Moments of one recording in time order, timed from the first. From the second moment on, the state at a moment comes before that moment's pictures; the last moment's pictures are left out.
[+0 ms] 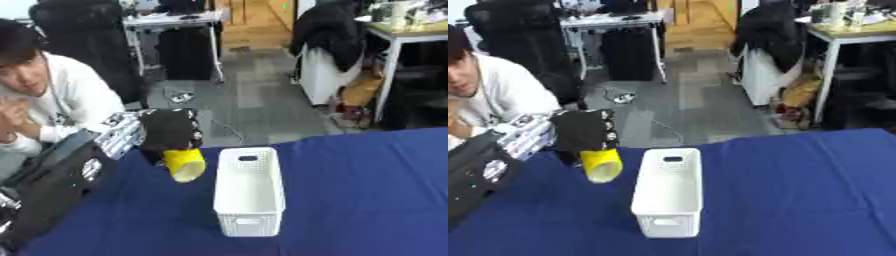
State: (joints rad) left arm -0.93 0.77 -0.40 -1.10 -2.05 -0.64 0.63; right arm -0.37 -0.42 0.05 -1.98 -0.04 -0.55 -0.31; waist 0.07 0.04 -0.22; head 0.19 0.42
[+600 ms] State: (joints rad) left arm -0.99 0.63 -0.48 -1.07 -2.06 -0.64 0.63; right arm -0.39 -0.42 0.06 -1.98 -0.06 -0.56 -0.29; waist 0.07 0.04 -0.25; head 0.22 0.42
